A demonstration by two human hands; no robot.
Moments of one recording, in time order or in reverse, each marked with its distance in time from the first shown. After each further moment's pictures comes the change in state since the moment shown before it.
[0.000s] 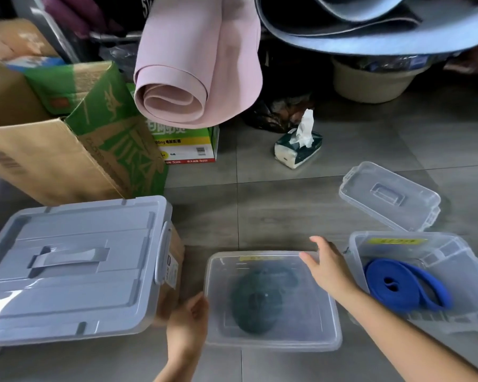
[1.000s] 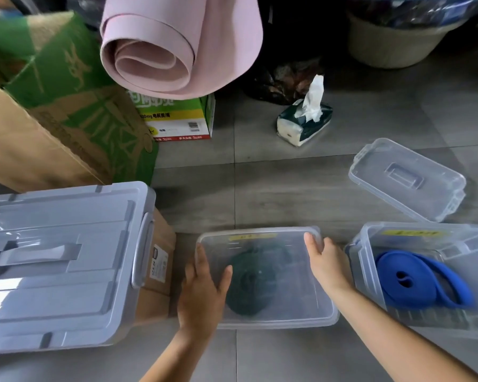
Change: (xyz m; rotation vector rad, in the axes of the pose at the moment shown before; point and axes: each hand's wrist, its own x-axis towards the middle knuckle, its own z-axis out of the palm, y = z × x) left_hand 0.029 0.022 0.042 0.551 0.029 0.312; right_hand 0.017 0.012 0.028 -0.034 0.109 0.181
